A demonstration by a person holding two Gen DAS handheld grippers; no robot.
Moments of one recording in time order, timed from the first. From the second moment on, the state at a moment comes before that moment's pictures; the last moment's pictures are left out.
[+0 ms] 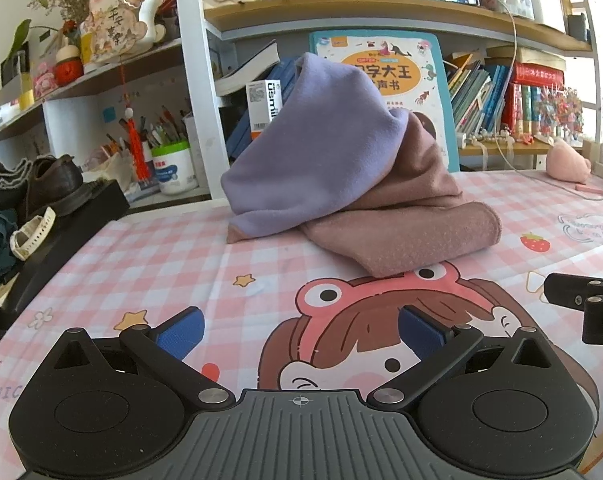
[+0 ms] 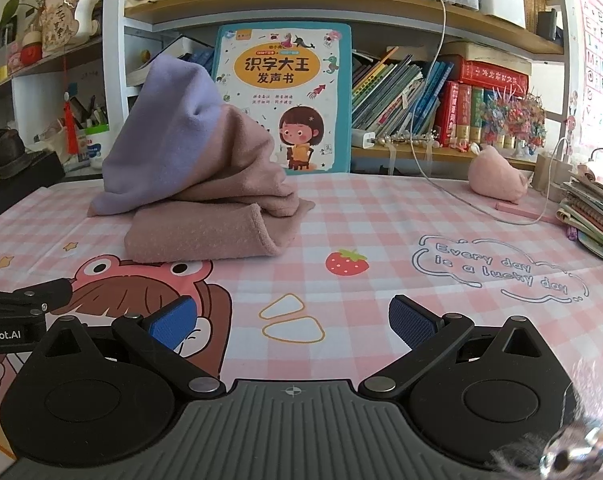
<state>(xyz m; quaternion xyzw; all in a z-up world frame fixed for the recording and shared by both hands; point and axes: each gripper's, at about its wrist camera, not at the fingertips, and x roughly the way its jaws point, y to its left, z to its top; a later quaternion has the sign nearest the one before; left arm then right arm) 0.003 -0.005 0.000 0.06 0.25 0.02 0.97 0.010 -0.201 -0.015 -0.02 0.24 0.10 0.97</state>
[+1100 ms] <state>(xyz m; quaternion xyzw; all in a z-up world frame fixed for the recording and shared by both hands) -0.002 -0.007 0.001 0.07 0.23 0.04 0.97 0.001 -0.197 -0.011 -0.03 0.21 0.11 0.97</state>
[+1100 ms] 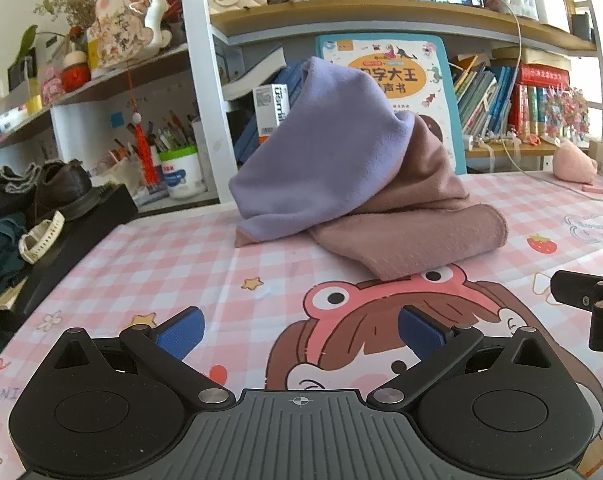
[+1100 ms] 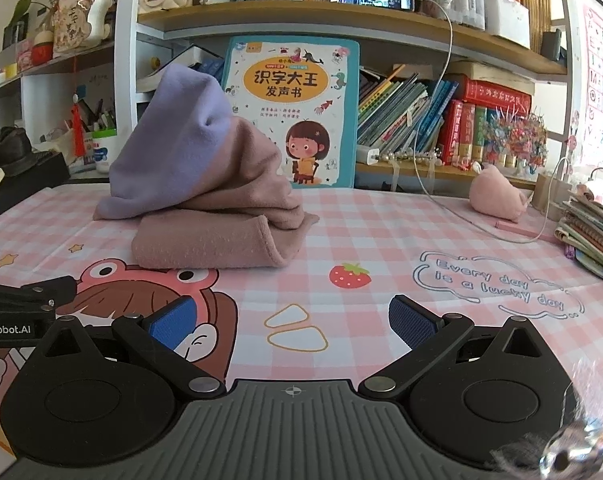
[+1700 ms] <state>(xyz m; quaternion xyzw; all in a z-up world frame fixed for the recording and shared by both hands) -0.004 -0.010 0.001 0.08 0.23 0.03 0.97 0.000 -0.193 -0.011 -0.05 0.21 0.12 0.97</state>
